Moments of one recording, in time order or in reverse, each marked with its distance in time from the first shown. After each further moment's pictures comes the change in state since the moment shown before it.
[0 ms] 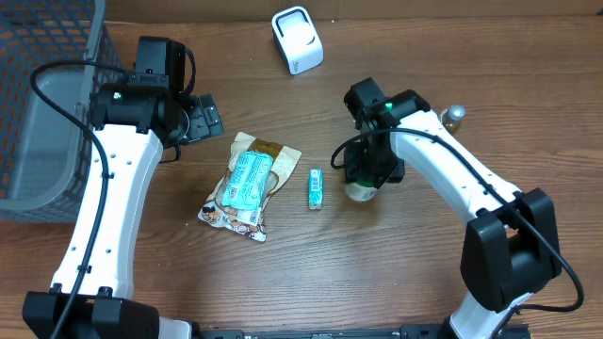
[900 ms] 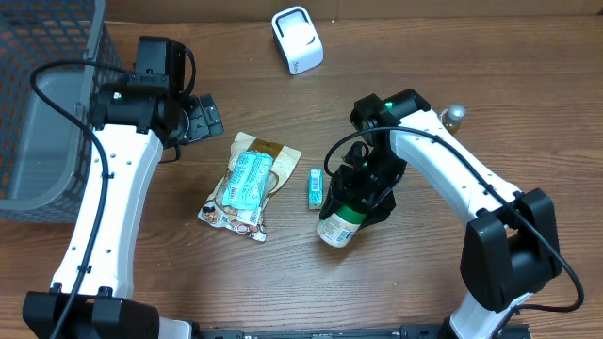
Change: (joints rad) left arm 0.000 0.000 0.000 0.000 0.000 0.000; right arm 0.000 0.000 0.002 -0.305 -0.552 0.000
